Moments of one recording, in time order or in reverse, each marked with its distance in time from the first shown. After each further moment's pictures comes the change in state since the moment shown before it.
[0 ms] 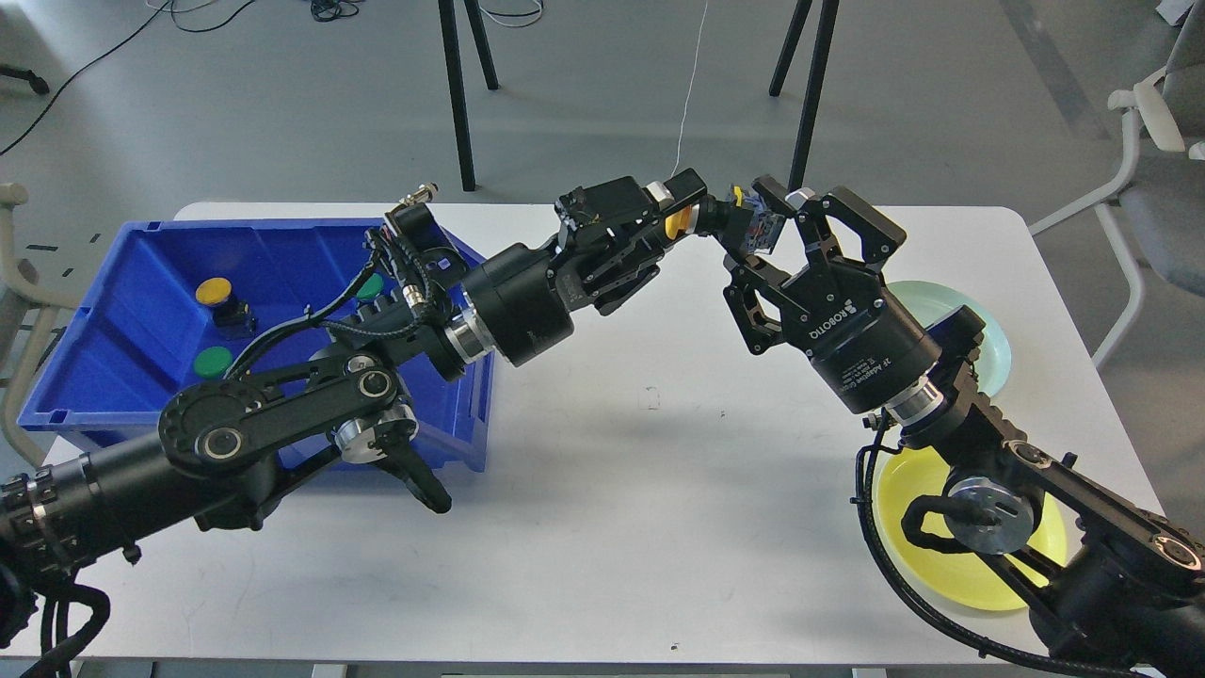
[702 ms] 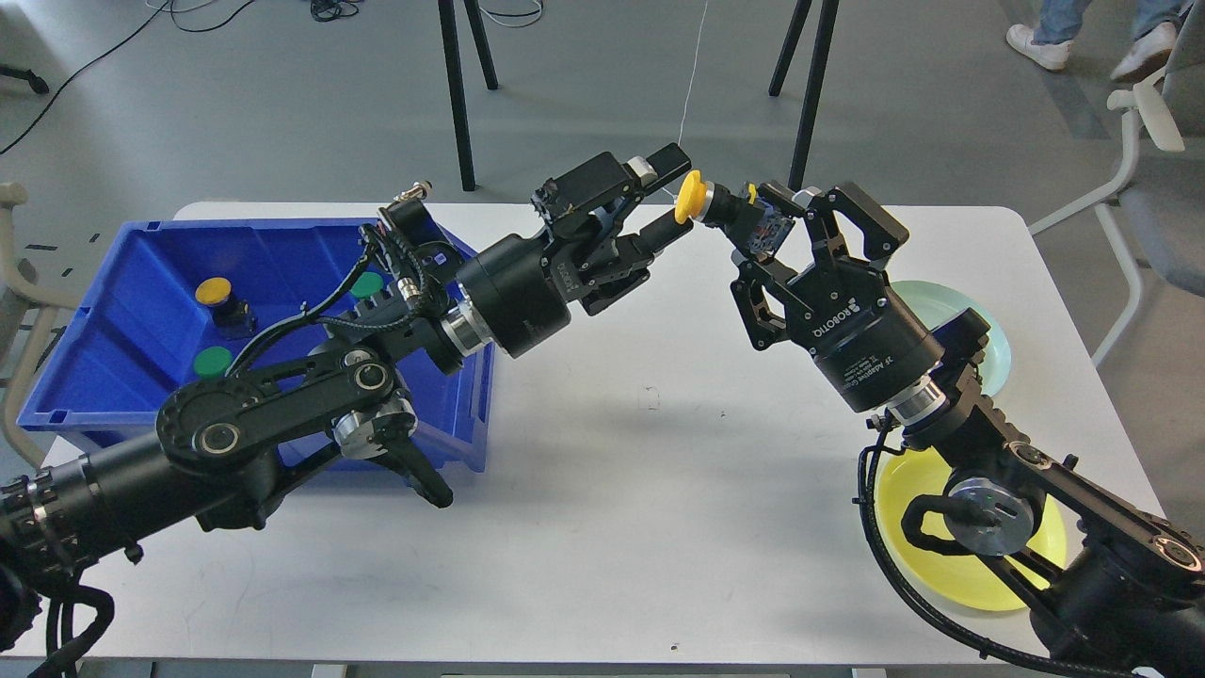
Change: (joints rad) left arm 0.009 -0.006 -0.030 0.003 -0.023 -0.008 0.002; right arm -0.008 -0.003 0.000 0.005 0.008 -0.028 0.001
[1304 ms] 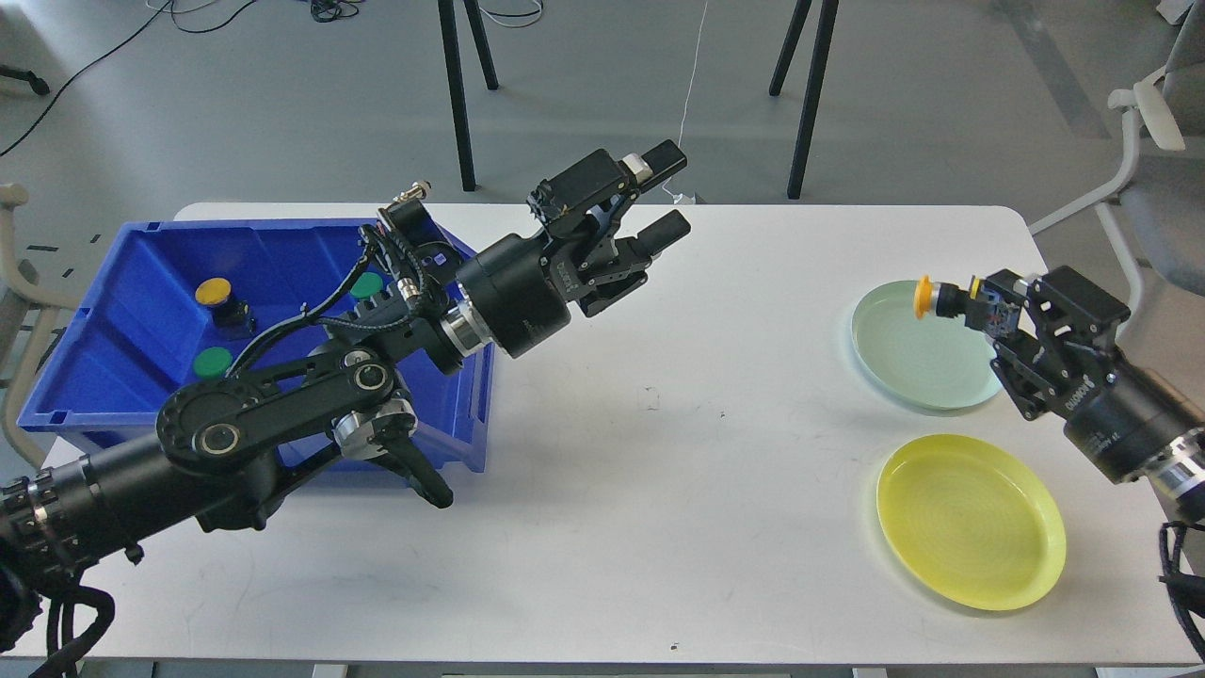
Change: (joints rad) left arm 0.001 0.000 -0.001 0.000 -0.001 -0.002 -0.001; right arm -0.453 -0.610 0.157 0.037 -0.407 -0.380 0.000
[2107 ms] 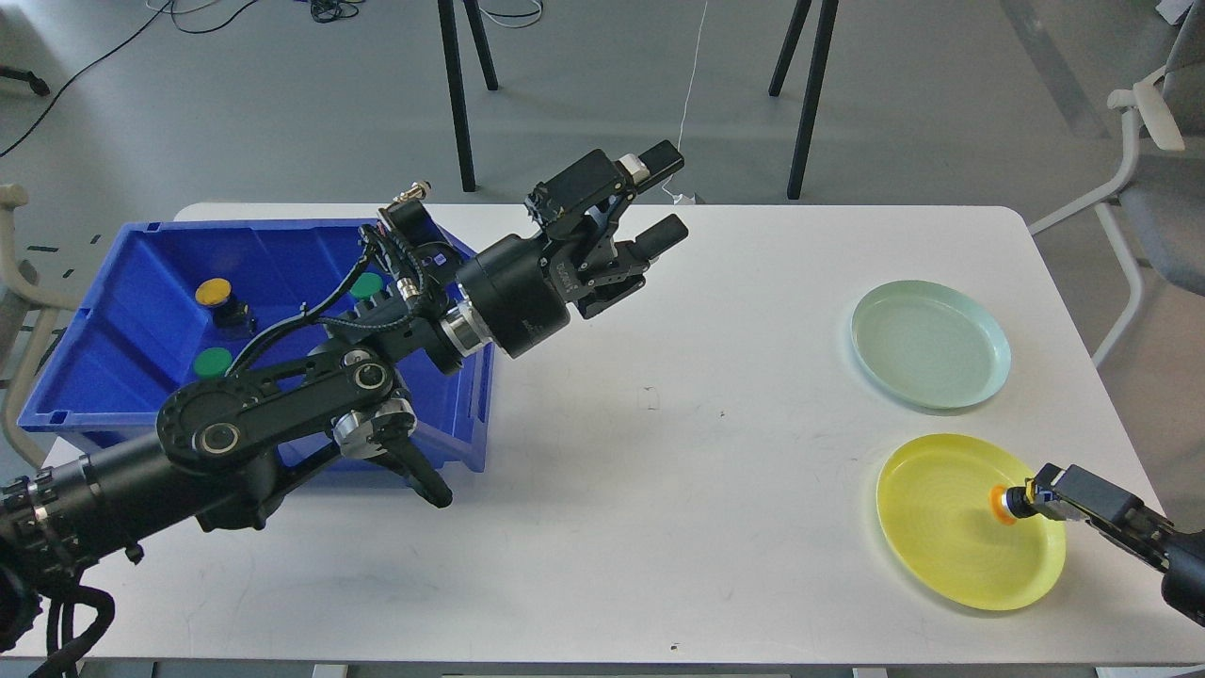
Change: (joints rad) left arm -0.001 0.000 0.001 0.007 -0.001 -0.013 0.000; right arm -0.048 -0.159 -0.210 -0.032 -0.187 -0.033 0.000
